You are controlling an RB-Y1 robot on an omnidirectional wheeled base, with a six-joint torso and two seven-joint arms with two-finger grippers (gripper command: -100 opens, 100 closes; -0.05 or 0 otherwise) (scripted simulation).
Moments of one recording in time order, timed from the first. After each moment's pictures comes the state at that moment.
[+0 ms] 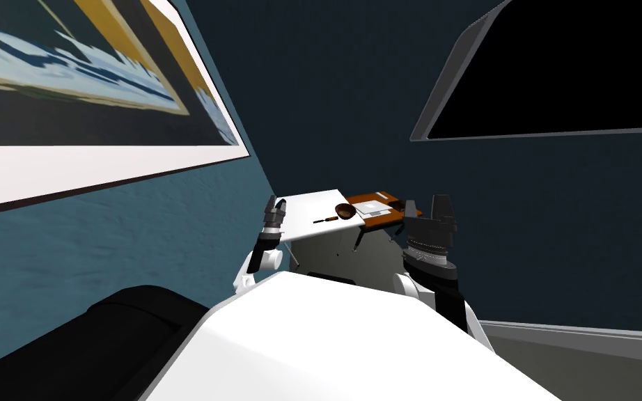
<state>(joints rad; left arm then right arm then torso) 0.42 0.14 0.06 -2.18 0.09 -0.37 0.06 0.52 -0.02 0.03 -2.38 0.10 -0.53 0.00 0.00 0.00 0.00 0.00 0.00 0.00</state>
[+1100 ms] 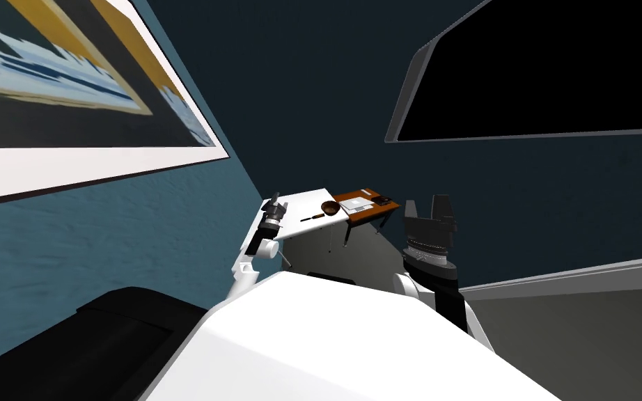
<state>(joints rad) 0.30 0.27 0.13 -2.13 0.20 -0.09 0.15 0.52 -0.02 0.03 -2.38 0.10 -0.53 0.00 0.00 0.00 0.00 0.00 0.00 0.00</state>
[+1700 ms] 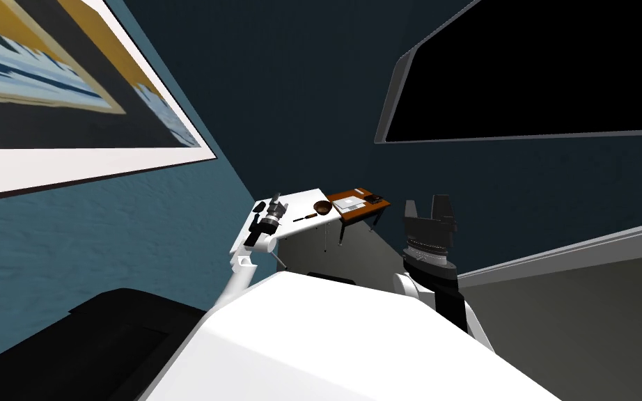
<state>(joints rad) 0.24 0.34 0.16 -2.09 0.27 0.08 0.20 0.52 -0.02 0.03 -2.38 0.10 -0.53 0.00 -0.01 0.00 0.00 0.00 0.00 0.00</state>
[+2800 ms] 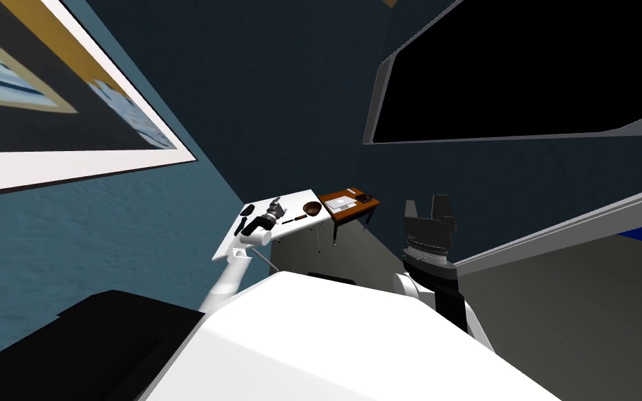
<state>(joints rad) 0.17 0.45 0.21 -2.01 0.39 0.38 0.28 0.52 -0.02 0.03 -2.38 0.10 -0.53 0.00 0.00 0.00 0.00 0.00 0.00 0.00</state>
